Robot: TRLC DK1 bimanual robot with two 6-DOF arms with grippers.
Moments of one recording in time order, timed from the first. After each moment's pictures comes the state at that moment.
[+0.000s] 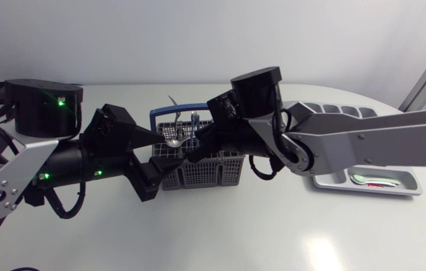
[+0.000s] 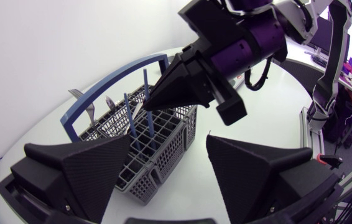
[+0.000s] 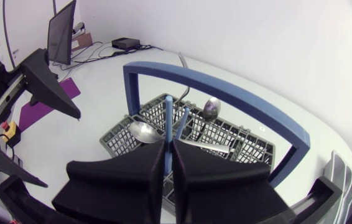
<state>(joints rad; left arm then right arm) -0.49 1.16 0.67 -0.03 0.33 0.29 0.71 1.65 0.96 0.19 -0.05 0.01</state>
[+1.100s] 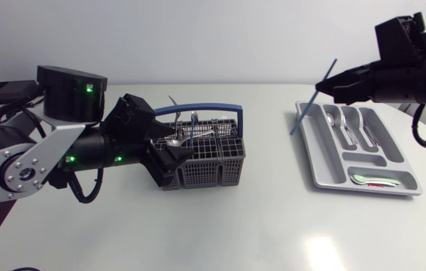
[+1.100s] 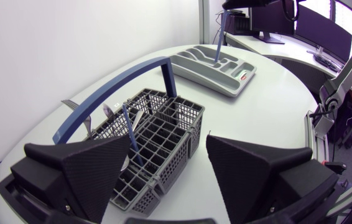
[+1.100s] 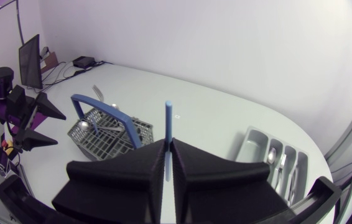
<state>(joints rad) -0.52 1.30 0.76 -0.01 0.30 0.28 0.07 1.17 1.05 -0.45 -0.39 -0.19</state>
